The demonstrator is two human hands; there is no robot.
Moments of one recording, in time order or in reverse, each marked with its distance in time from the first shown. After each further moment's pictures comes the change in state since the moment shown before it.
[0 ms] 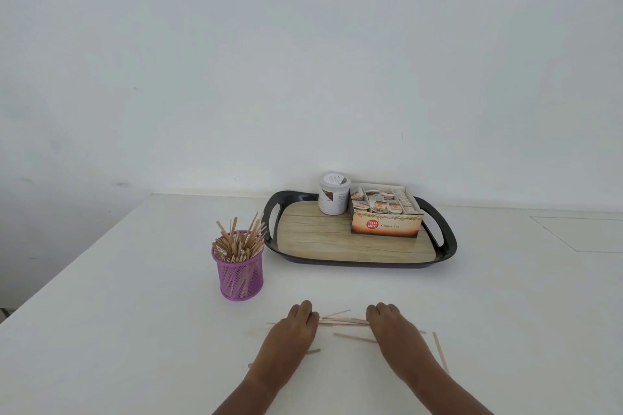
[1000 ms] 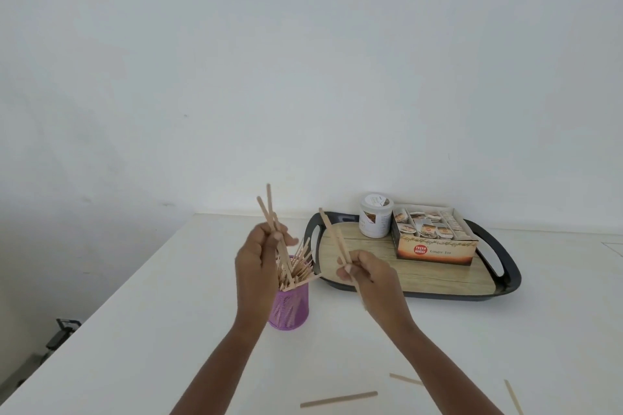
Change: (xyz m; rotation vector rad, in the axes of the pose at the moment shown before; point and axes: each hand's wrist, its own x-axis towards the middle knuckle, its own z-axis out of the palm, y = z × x) left_hand 0.029 -0.109 -0.107 -1.298 0.800 -0.504; right_hand 0.077 -0.092 -0.084 1.117 0.364 -0.029
